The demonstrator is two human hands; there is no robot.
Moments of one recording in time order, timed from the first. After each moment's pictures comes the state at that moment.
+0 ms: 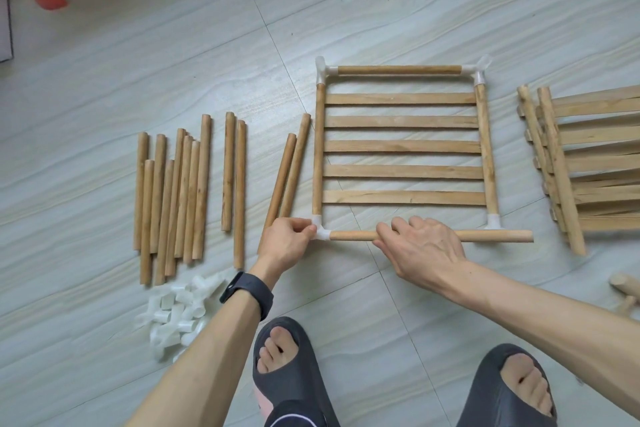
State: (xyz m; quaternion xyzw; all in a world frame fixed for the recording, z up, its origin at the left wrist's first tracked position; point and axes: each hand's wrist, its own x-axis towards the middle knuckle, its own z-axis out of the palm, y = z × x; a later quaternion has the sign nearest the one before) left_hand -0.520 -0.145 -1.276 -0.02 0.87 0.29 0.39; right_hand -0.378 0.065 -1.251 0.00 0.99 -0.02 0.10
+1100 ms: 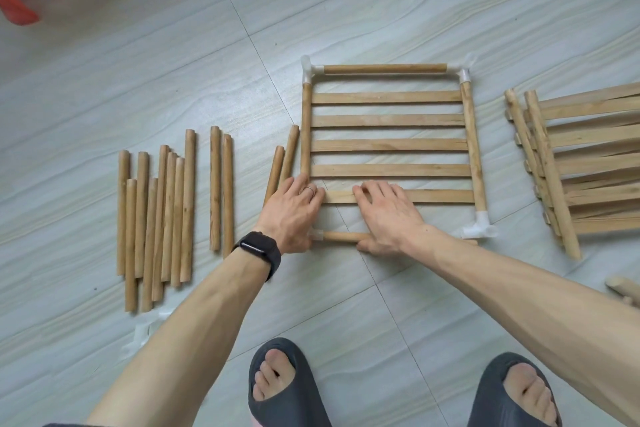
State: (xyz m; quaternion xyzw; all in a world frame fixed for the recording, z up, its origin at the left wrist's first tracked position) left_hand -0.577 -0.096 -1.279 0.55 0.80 -0.16 0.17; right_hand -0.452 0.077 -1.291 0.05 0.97 -0.07 0.22
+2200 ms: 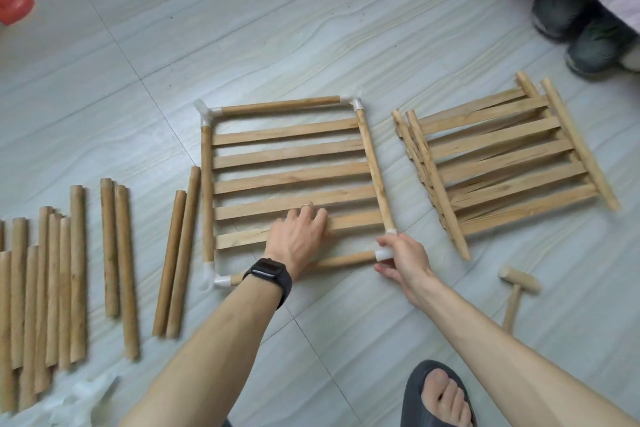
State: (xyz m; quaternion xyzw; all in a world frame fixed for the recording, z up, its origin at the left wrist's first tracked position) left_hand -0.492 0.052 -1.295 0.50 0.84 -0.07 0.20; right_hand -0.324 0.175 -1.289 0.64 0.41 -0.64 0.00
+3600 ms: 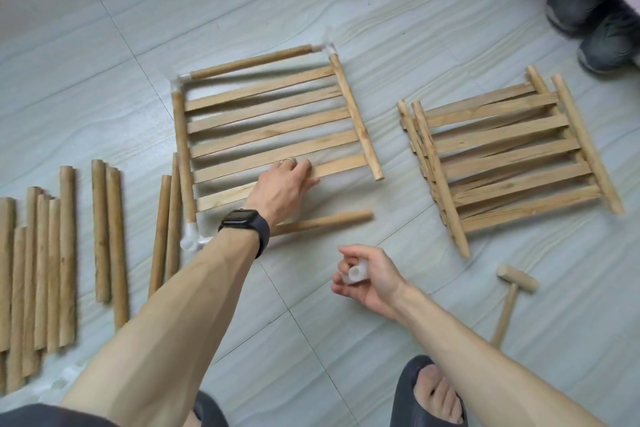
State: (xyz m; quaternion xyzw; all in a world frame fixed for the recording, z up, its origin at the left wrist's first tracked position) left_hand -0.554 0.070 -1.290 0.47 0.85 0.12 0.22; right_hand -0.339 0.132 -1.274 0.52 0.26 -0.80 0.13
